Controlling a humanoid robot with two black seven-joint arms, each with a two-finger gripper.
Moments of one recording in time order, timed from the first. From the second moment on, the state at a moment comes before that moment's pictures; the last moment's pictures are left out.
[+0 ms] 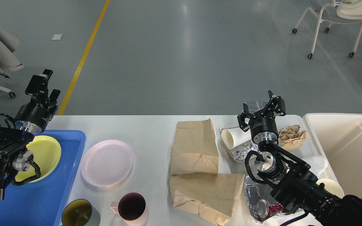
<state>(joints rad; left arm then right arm) -0.79 0.47 -0.13 -0.46 0.07 -0.07 -0.80 0.63 -0.02 0.70 0.57 0.12 0.09 0.65</state>
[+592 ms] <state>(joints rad) -0.78 0.47 -0.14 -0.46 0.07 -0.07 -0.80 0.63 -0.02 0.70 0.57 0.12 0.10 0.65</state>
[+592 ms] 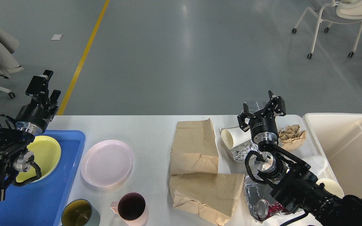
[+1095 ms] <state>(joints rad) -0.92 0.47 0.11 -0.46 0.06 -0.07 -0.79 0.63 -0.02 0.70 0.57 0.12 0.10 0.65</state>
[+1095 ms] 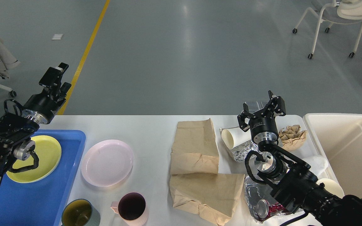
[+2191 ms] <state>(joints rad) -1.74 0.14 1.48 -0.82 0.30 -0.26 -0.79 0.63 -0.02 0.70 0.57 0.12 0.09 0.65</state>
